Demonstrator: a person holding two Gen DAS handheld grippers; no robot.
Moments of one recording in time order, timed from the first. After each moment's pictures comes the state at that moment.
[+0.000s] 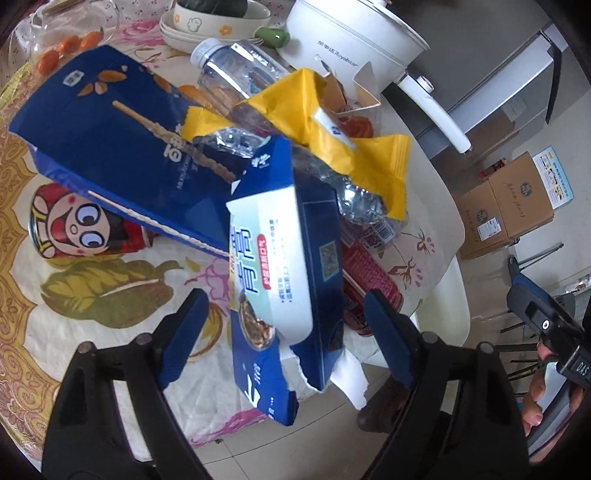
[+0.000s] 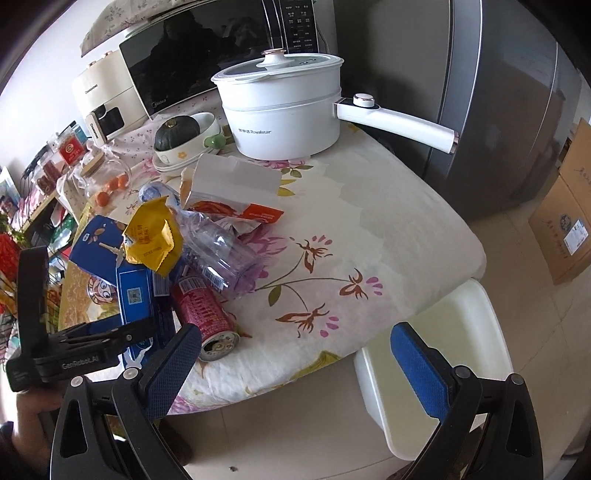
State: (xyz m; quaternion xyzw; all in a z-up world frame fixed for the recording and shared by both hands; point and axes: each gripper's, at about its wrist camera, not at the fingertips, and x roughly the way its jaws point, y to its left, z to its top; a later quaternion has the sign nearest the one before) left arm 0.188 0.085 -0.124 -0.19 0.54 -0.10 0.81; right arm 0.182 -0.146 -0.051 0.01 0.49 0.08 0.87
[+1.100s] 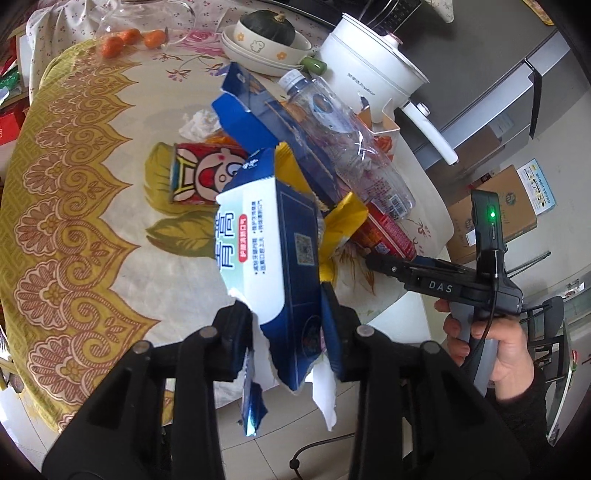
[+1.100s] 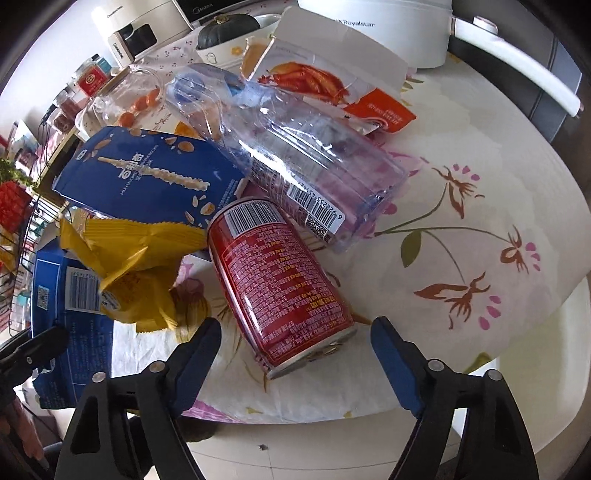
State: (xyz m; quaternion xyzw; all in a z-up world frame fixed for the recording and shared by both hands) left arm 0.104 0.177 -0.110 -0.21 0.51 -0.10 0.83; right arm 0.215 -0.057 -0.157 0.00 0.58 0.17 0.79
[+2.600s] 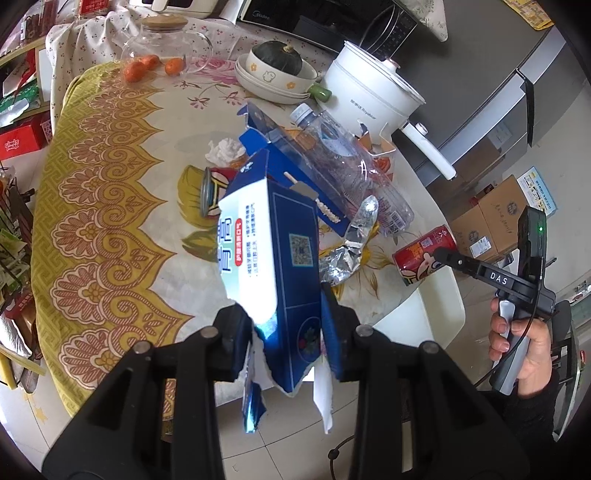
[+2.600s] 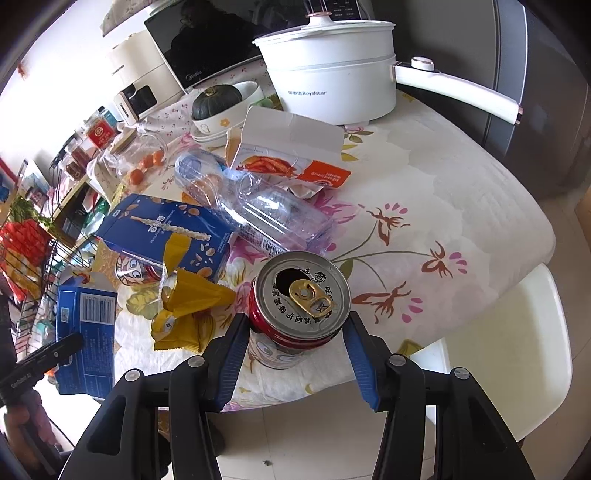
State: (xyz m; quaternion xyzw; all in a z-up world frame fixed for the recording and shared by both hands) left arm 0.084 0.188 -0.086 -0.20 0.48 -0.09 0.85; right arm 0.184 -0.116 -0.086 0.04 0.51 0.15 0.84
